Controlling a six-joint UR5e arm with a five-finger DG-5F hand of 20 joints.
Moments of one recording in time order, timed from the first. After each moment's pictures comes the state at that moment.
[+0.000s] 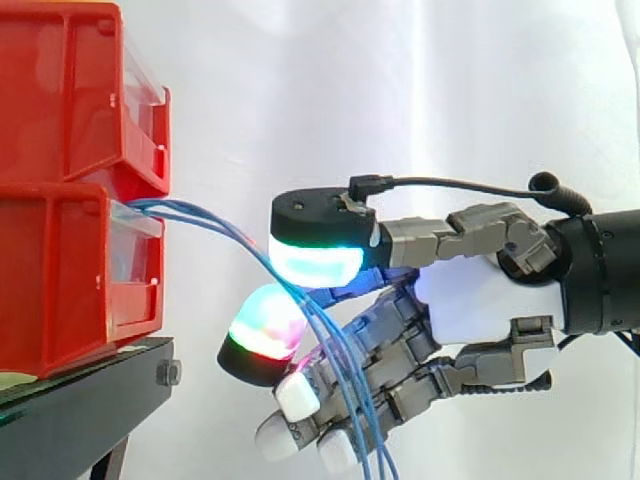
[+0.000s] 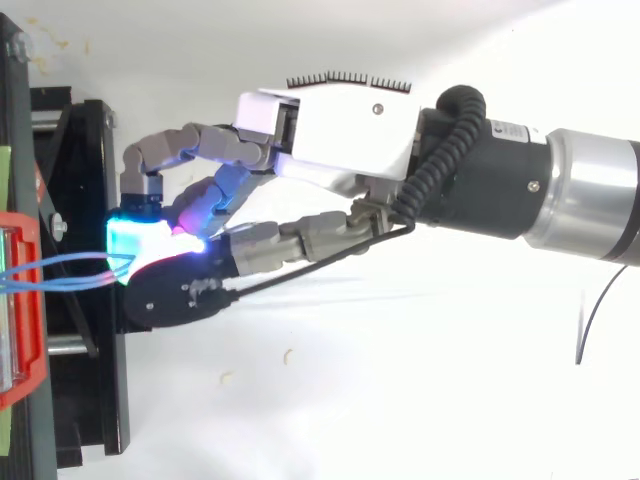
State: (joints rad) arm 0.12 -2.35 -1.07 -2.96 -1.26 -0.15
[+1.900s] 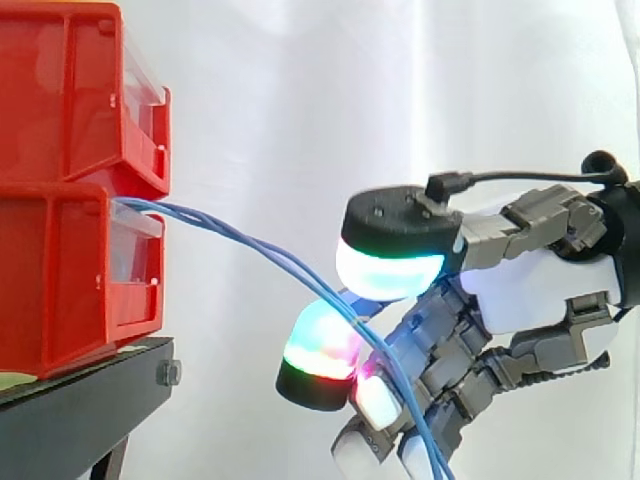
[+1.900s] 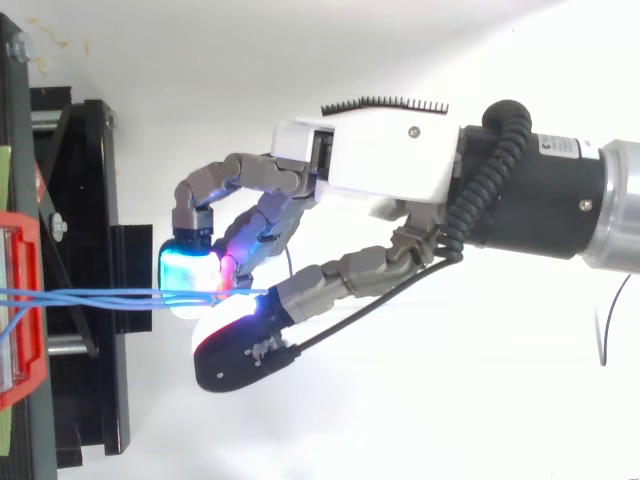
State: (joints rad) arm 0.14 -2.30 -1.06 -3.14 -1.27 -0.13
